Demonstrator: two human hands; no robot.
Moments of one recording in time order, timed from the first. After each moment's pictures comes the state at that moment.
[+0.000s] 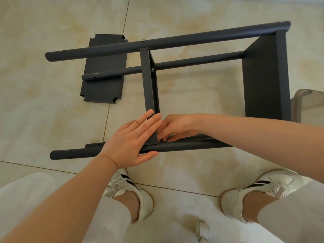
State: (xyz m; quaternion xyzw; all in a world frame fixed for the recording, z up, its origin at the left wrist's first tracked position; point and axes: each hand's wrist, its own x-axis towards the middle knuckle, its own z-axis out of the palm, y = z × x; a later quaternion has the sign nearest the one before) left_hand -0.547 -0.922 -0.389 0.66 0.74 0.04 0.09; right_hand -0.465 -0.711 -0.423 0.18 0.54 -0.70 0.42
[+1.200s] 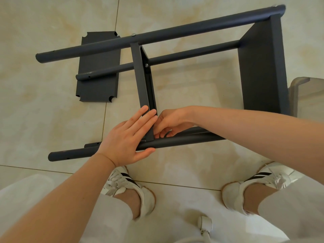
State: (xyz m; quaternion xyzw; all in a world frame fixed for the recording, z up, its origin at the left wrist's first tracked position) left_hand -0.549 -0.920 -0.388 0.66 0.74 0.05 0.11; right_hand -0.476 -0.709 -0.419 0.18 0.54 -0.68 0.46
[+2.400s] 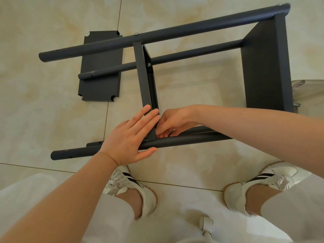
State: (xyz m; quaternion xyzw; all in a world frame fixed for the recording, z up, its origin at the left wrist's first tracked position) left_hand -0.548 -0.919 -0.388 0.66 0.74 0.05 0.11; right_hand -0.474 -0.706 -0.416 0.16 0.56 -0.67 0.47
